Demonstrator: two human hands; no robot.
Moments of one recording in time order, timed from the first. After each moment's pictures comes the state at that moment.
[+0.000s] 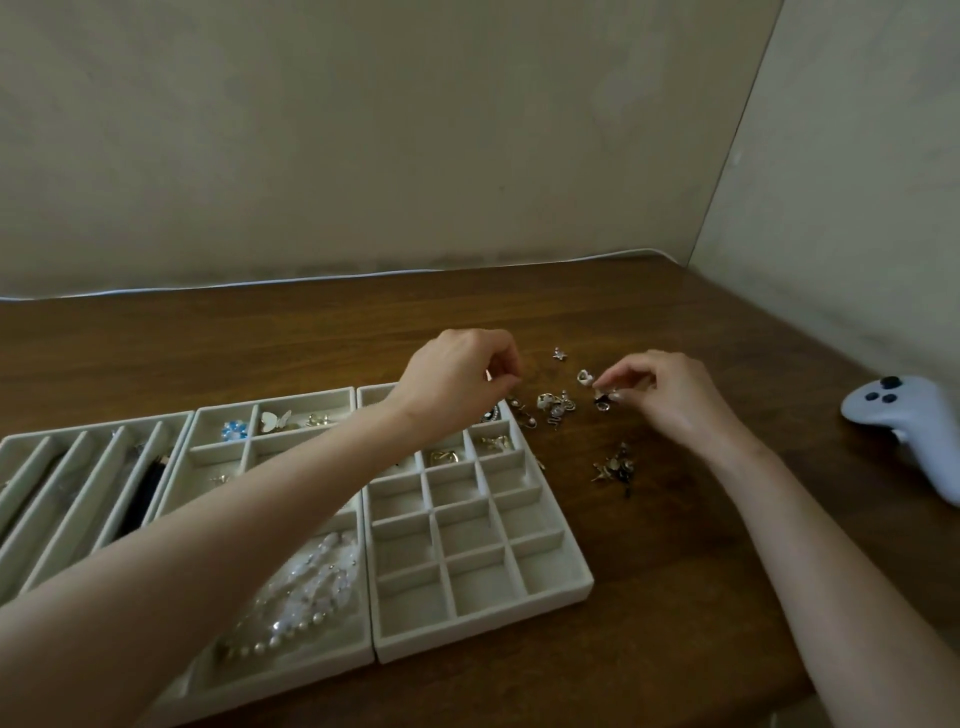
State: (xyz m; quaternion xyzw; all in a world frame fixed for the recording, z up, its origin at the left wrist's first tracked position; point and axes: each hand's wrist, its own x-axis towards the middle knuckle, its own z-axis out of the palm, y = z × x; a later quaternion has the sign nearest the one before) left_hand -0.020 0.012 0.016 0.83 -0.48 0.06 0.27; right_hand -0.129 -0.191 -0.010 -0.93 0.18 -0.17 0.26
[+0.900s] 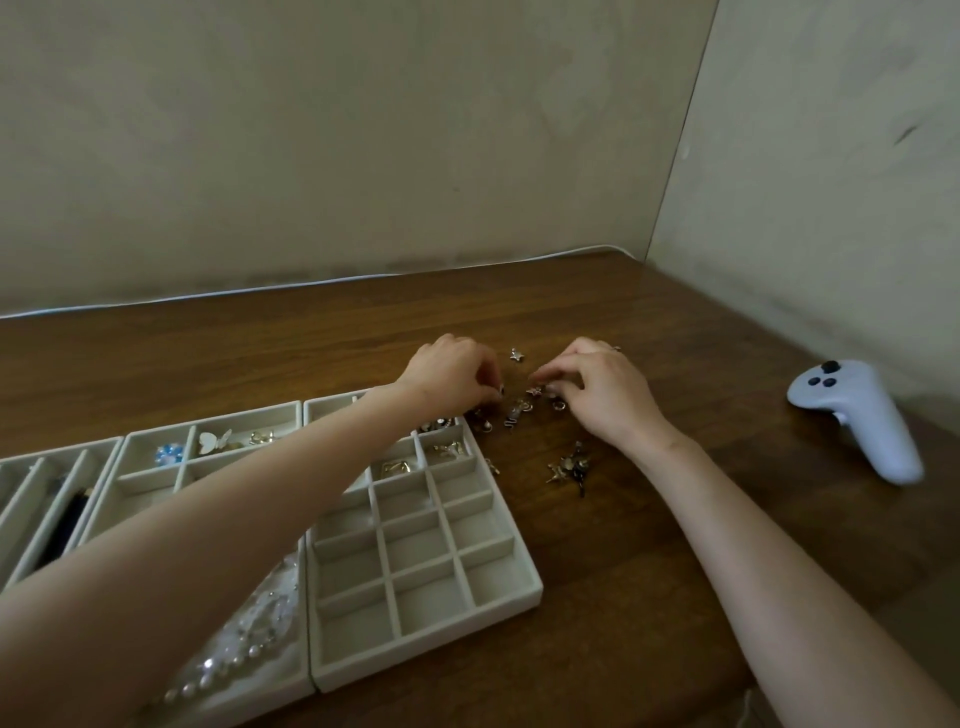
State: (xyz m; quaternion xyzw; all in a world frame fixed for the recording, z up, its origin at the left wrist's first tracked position) left_hand 0.007 -0.047 0.001 0.86 -0.49 -0.04 0.13; right_hand -0.115 -0.185 -0.017 -0.95 0.15 -0.19 0.17
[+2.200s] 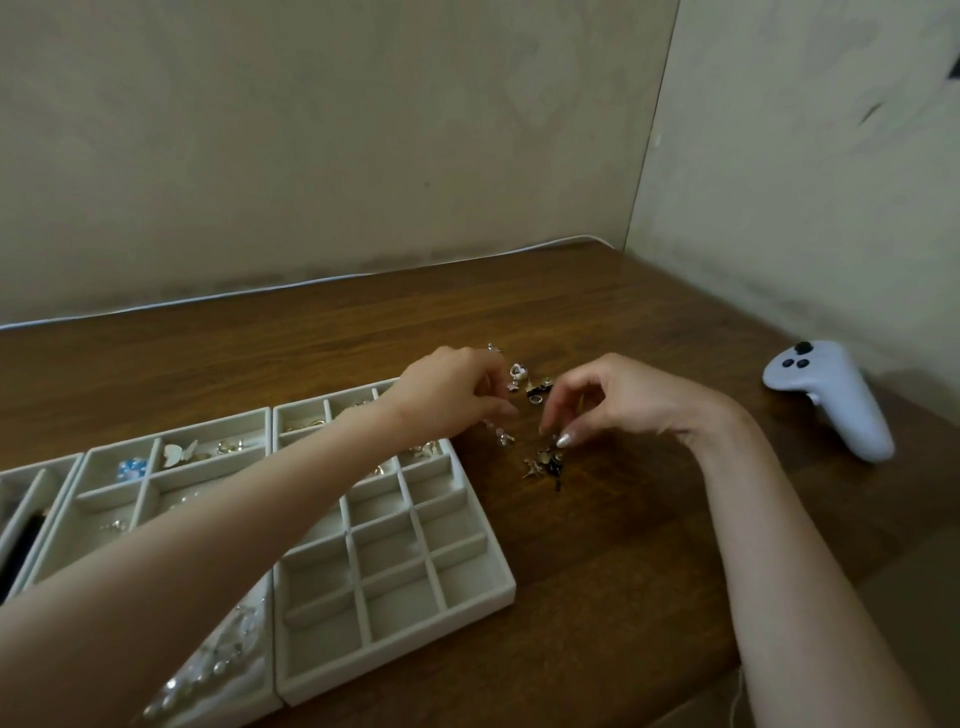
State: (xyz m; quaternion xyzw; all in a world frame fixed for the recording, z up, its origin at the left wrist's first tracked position) left_hand -0.028 -0.044 0.010 0.82 -0.54 -0.08 0.19; right_hand -0.159 -0.201 0.014 -0.92 0.10 0.05 0.37
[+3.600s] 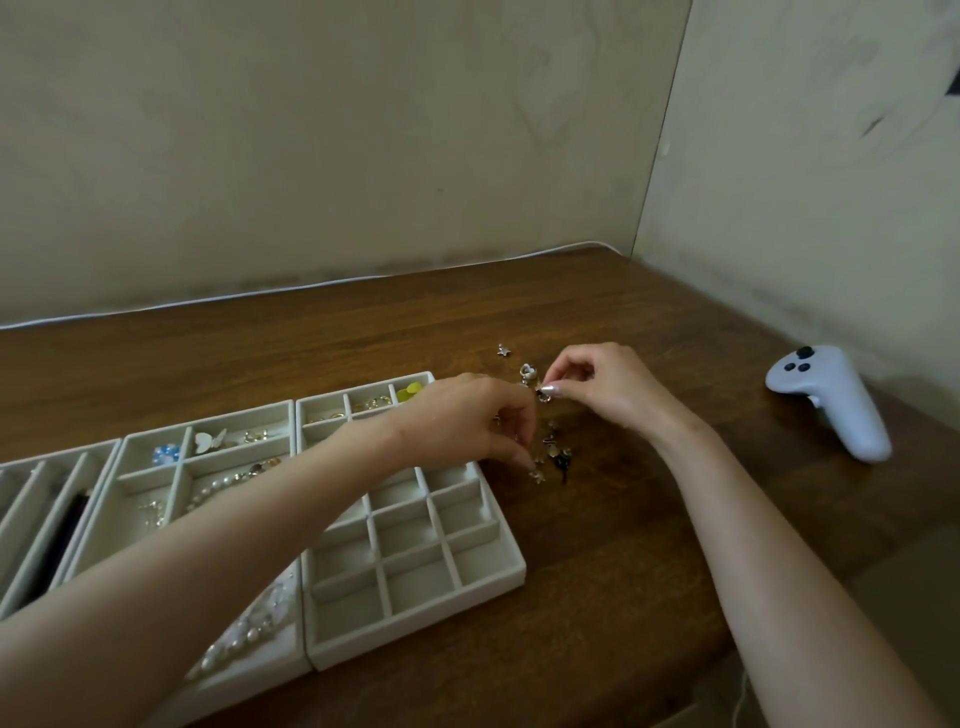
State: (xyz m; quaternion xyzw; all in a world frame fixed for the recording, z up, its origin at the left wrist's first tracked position) left_hand -0.052 -0.020 0.017 0.77 -0.62 -0.11 0.14; right_hand -0.139 -0.195 -0.005 -0.92 0.16 -0.14 0.33
